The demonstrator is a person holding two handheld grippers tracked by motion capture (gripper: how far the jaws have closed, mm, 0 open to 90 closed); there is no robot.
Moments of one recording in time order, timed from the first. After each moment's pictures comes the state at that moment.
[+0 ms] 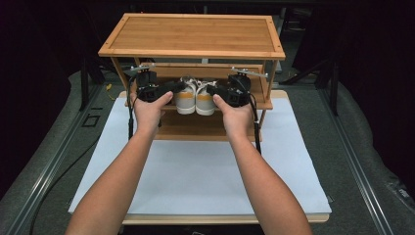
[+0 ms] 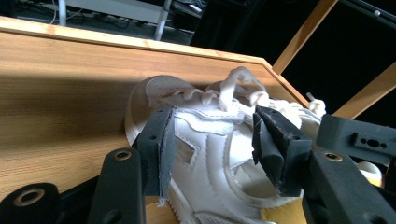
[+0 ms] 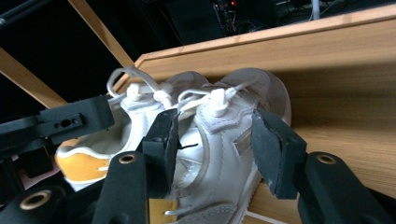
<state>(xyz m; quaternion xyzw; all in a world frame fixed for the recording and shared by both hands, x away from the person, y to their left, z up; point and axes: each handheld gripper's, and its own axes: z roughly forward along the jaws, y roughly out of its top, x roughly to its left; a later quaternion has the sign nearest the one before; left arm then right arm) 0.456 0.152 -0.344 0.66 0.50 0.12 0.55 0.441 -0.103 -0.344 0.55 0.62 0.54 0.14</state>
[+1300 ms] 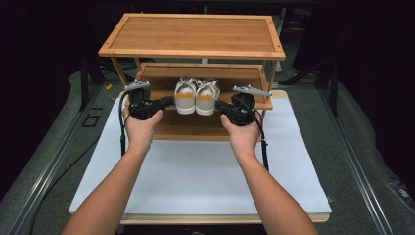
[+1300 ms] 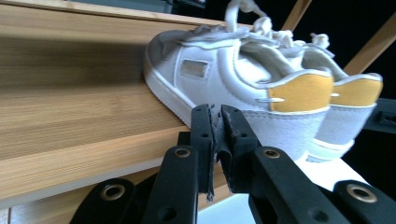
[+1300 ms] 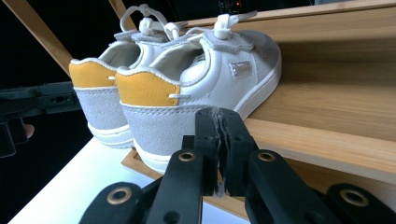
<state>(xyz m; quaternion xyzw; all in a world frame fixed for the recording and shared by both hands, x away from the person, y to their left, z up) 0.421 0.170 -0.369 0.68 0.48 0.15 0.53 0.399 -0.115 -0.366 0.51 0.67 0.52 0.17</state>
